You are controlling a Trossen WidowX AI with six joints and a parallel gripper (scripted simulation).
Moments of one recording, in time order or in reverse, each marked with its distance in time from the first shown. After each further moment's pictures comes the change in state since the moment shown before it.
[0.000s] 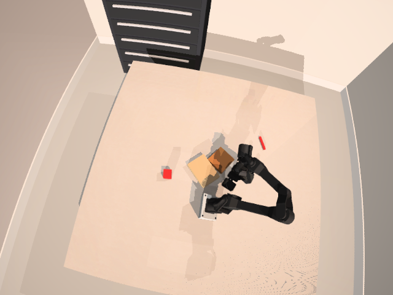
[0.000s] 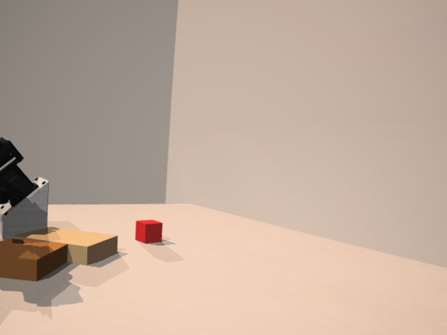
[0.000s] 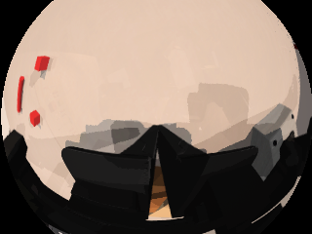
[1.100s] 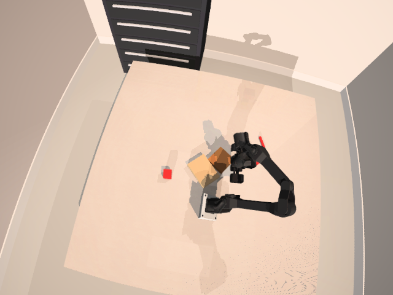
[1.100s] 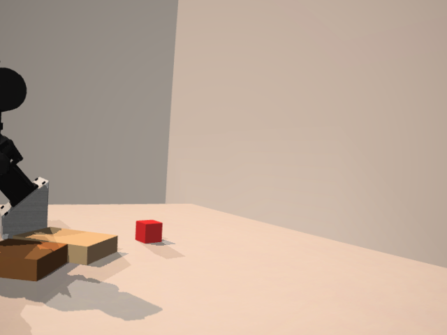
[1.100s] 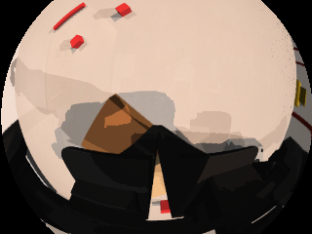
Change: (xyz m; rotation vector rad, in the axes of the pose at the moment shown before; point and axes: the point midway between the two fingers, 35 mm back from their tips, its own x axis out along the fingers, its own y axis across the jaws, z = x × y) arm -0.061 0.019 -0.027 -0.519 0.016 0.018
